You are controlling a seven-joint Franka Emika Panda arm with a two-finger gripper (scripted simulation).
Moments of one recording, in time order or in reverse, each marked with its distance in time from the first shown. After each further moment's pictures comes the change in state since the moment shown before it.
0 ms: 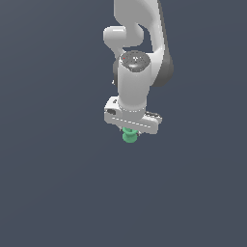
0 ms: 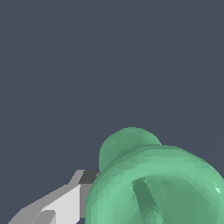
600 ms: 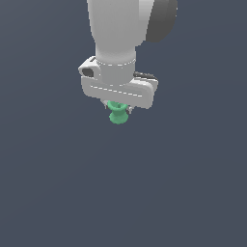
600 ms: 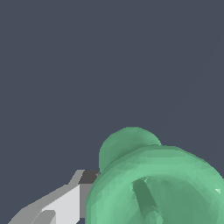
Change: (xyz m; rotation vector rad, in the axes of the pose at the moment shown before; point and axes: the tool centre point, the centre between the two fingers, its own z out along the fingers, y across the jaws) arm 0.019 0.040 -0.136 0.000 0.001 0.000
